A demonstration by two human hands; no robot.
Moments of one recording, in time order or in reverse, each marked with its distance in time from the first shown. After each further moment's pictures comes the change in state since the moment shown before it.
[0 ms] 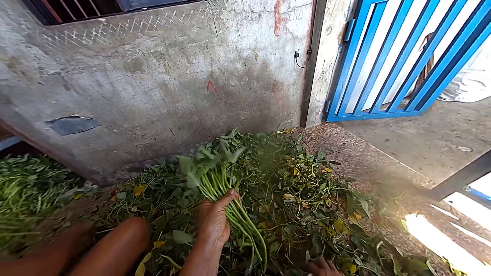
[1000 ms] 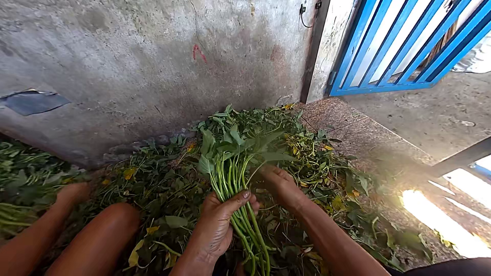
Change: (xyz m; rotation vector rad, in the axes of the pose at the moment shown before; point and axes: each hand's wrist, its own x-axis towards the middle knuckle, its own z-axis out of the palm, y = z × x) left_hand 0.013 -0.029 -0.012 -0.048 -0.204 -0.268; right_hand 0.134 -0.104 -0.087 1.131 0.177 -0.517
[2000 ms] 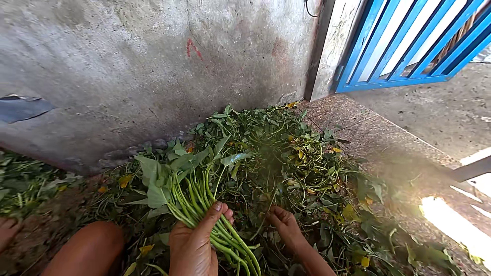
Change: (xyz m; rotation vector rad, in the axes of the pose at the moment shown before) left_hand 0.019 0.006 -0.001 -0.019 0.480 0.212; right_hand -0.023 0.139 -0.018 -0.080 0.227 0.108
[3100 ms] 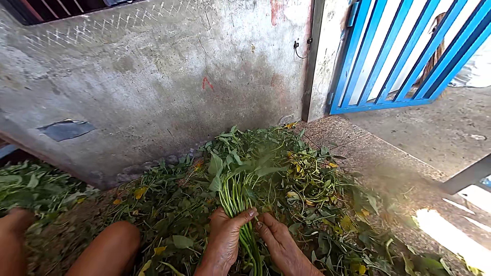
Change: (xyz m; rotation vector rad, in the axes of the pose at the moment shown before) left_hand -0.008 -0.025 -0.002 0.105 -0.399 0.035; right_hand -0.071 -0.127 0.040 -0.247 -0.161 -0.381
